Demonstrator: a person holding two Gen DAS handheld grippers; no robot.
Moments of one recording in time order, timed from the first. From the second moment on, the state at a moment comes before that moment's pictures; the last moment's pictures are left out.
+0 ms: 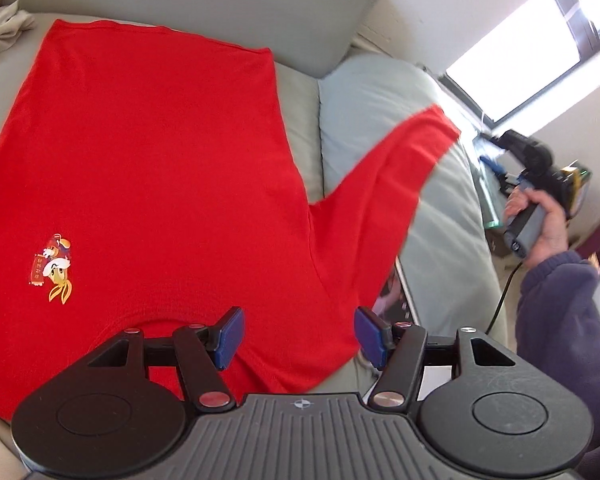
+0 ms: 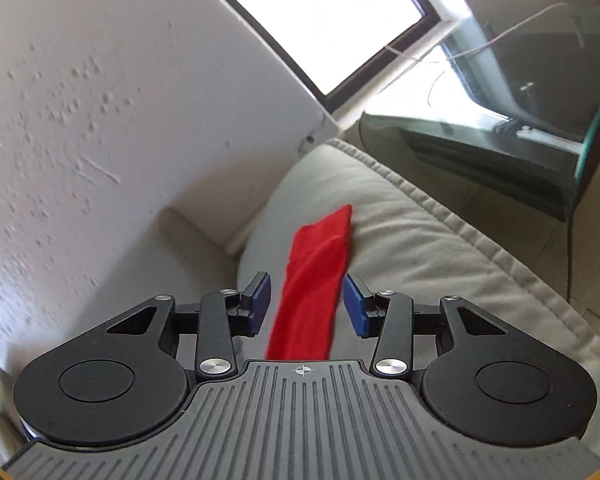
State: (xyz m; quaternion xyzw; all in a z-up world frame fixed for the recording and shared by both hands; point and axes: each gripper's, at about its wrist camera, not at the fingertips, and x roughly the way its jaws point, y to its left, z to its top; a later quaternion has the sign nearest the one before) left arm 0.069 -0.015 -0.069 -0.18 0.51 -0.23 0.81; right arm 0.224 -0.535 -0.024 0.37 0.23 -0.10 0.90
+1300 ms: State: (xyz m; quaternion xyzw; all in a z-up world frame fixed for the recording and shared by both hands) left arm -0.034 0.205 -0.052 -0.34 0.37 -0.02 0.86; right arm 0.078 -0.136 0.060 -0.05 0.16 0.15 0.97
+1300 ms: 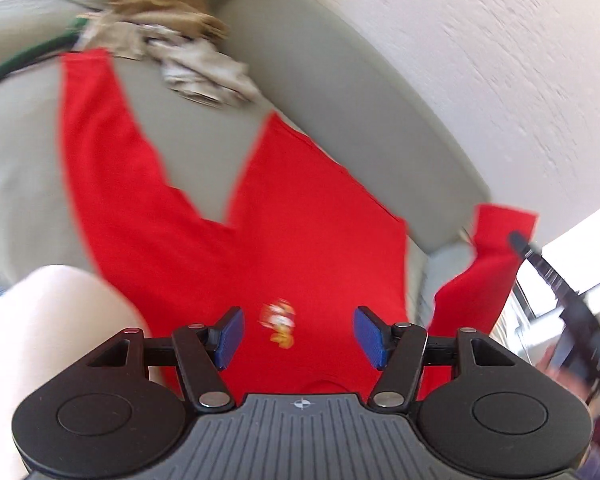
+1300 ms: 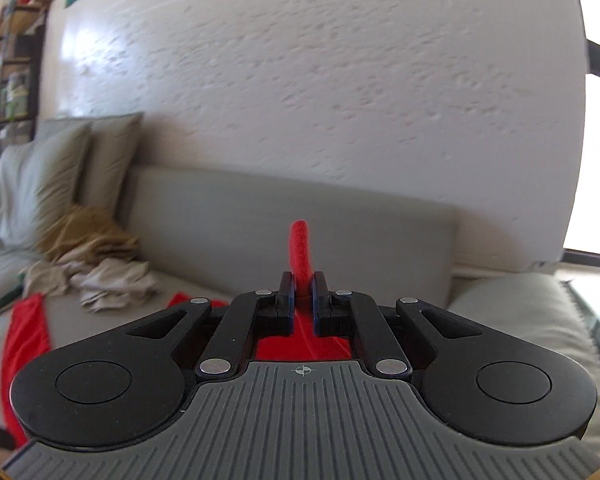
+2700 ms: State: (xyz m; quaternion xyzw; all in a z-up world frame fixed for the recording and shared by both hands) left arm 0.036 0.175 -0.178 -0.56 0.40 0.05 0.73; right arm 0.002 -0.280 -0.103 0.36 0.42 0.11 0.83
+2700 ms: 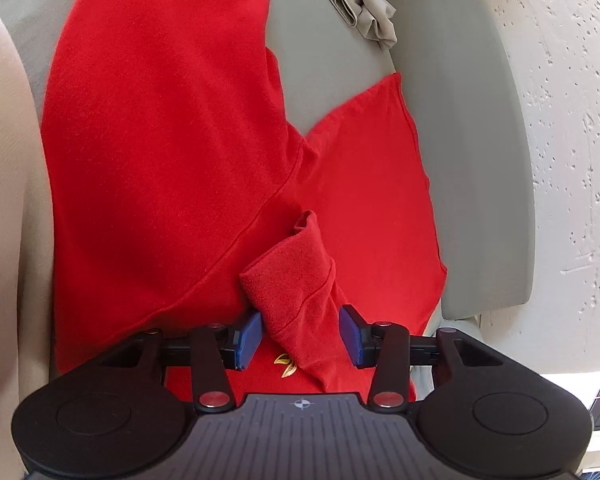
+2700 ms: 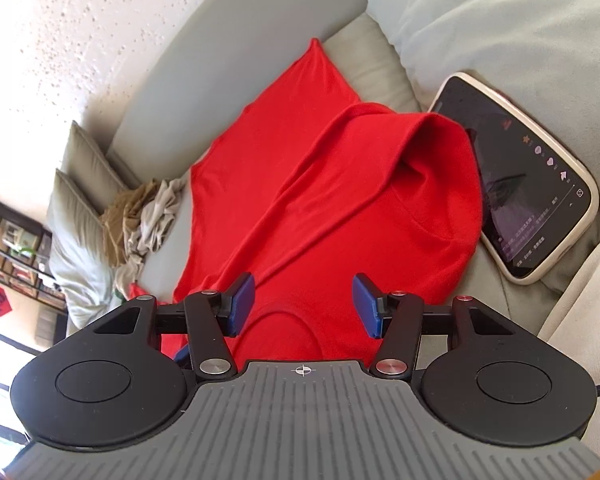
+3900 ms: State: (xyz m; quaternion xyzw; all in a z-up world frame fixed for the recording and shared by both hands) left arm 0.064 0.187 -0.064 -0.51 0.25 -0.01 0.82; right arm 0.083 -0.347 -0.102 0.56 0.34 -0.03 0.76
